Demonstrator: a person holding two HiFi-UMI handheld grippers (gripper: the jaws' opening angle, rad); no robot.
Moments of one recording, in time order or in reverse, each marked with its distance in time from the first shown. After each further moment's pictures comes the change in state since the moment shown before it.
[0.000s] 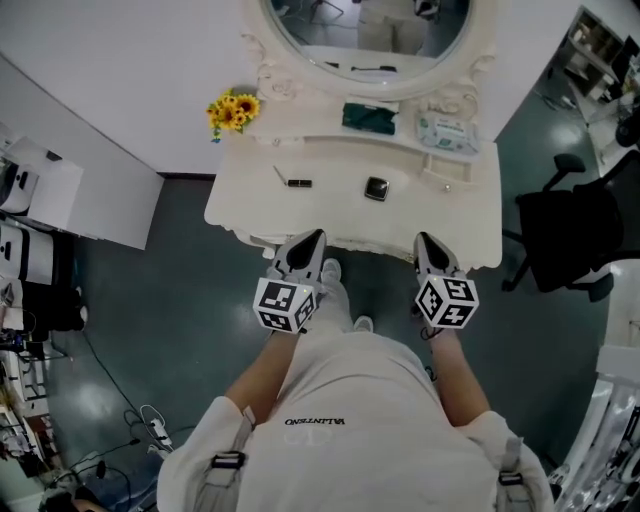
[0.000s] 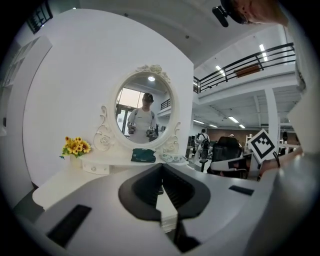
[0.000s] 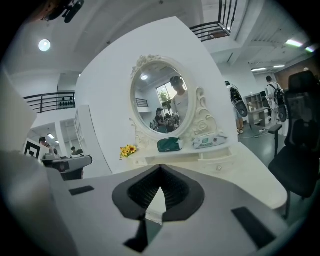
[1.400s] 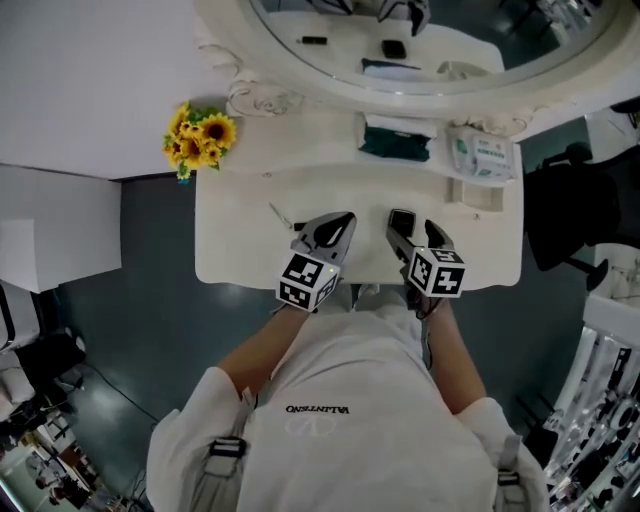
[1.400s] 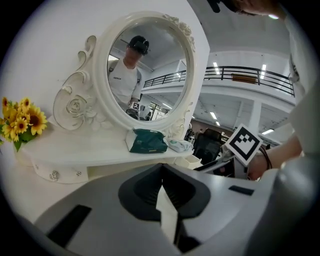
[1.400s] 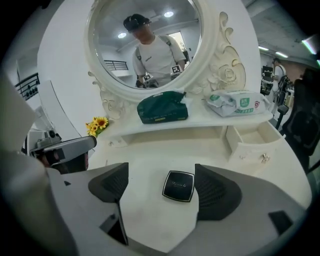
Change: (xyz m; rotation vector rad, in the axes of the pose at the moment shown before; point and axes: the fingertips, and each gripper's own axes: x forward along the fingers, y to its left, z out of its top) left arm 0.205 0.136 -0.037 -0.088 0.236 -0.353; right arm 0.242 -0.010 -0.046 0.106 0.450 -0.180
